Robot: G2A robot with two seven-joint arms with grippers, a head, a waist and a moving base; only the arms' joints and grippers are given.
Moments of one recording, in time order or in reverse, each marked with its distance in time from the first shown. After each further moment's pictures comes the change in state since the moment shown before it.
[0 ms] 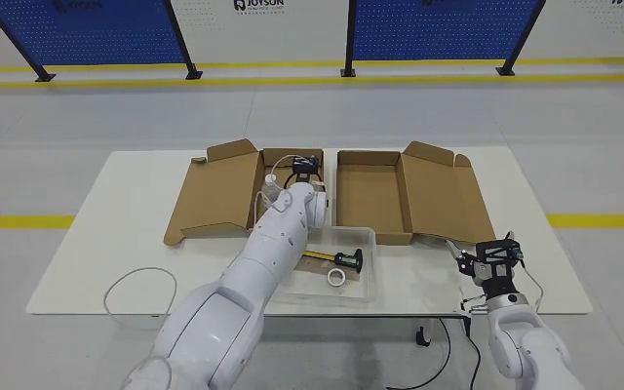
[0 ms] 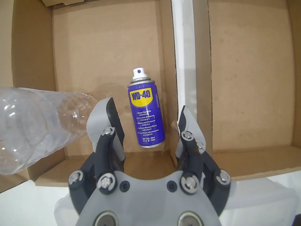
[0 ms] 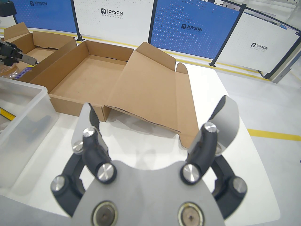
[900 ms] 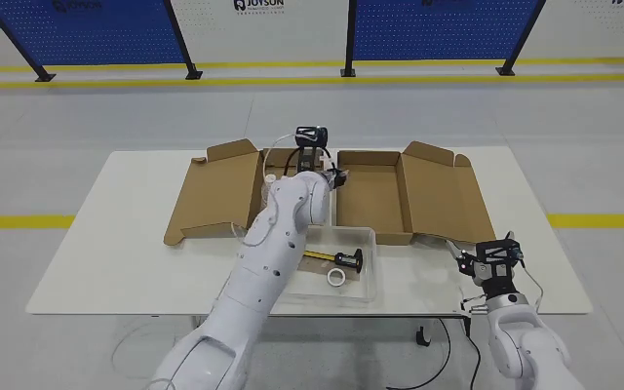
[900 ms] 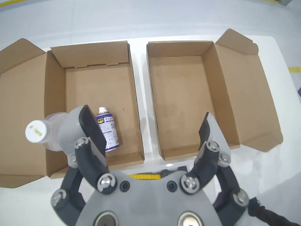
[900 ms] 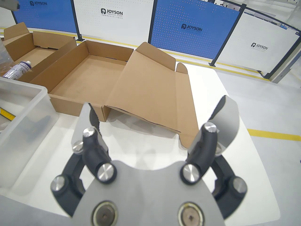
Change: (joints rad) left arm 0.350 0.091 -0.074 -0.910 0.196 -0.027 -0.300; right arm 0.000 0.000 0.000 0.000 0.000 0.000 0.000
